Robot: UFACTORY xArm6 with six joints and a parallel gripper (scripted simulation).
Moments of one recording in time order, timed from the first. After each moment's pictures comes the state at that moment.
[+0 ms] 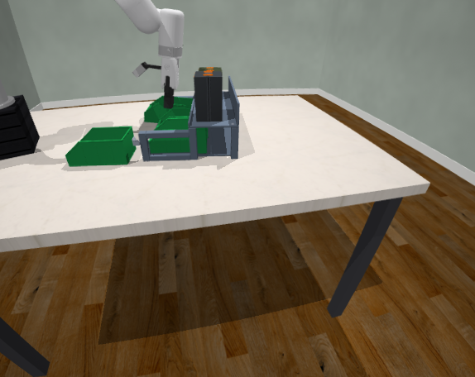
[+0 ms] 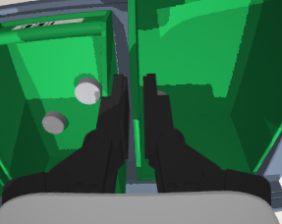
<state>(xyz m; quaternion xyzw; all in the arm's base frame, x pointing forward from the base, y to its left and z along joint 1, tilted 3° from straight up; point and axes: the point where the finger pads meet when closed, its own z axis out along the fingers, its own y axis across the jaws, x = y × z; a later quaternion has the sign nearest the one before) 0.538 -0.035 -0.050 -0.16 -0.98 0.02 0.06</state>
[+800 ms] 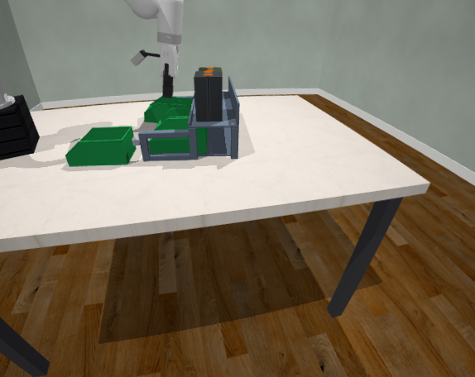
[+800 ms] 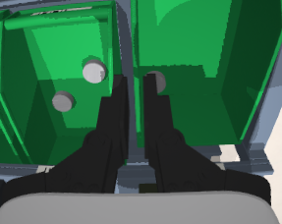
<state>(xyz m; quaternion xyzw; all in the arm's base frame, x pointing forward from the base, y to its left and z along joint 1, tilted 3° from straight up) 0.538 -0.033 -0.012 -0.16 -0.98 0.02 0.05</state>
